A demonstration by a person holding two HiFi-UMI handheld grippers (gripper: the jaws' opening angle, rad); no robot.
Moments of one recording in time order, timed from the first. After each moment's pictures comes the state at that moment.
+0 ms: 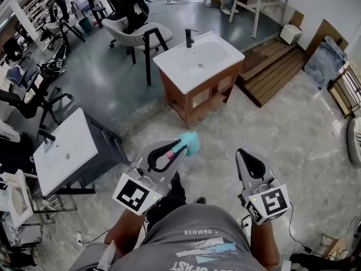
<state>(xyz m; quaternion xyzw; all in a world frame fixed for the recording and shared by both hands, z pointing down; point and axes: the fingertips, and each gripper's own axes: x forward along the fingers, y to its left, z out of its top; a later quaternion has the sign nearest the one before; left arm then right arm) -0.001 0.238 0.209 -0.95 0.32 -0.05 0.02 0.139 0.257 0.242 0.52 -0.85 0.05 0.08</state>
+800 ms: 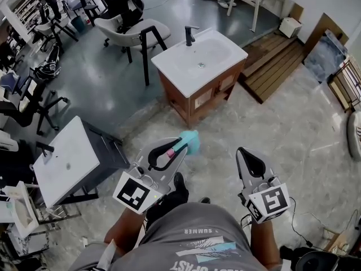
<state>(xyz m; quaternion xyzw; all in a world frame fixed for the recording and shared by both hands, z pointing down) -0.027 0.149 0.221 -0.95 0.30 -0.05 0.01 0.111 0.175 0.255 0.53 -0.84 0.07 0.09</state>
